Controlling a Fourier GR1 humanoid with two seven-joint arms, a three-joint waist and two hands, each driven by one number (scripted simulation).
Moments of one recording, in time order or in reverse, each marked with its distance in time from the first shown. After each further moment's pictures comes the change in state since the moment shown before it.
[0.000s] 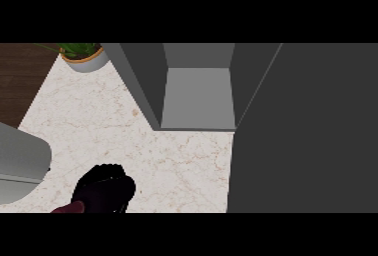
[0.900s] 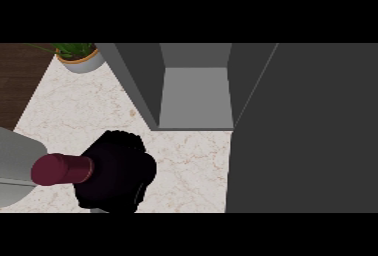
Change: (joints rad) left arm -0.044 -0.022 -0.285 -0.570 0.125 0.443 0.423; right arm 0.034 0.013 0.014 -0.012 0.001 0.013 -0.013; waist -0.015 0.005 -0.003
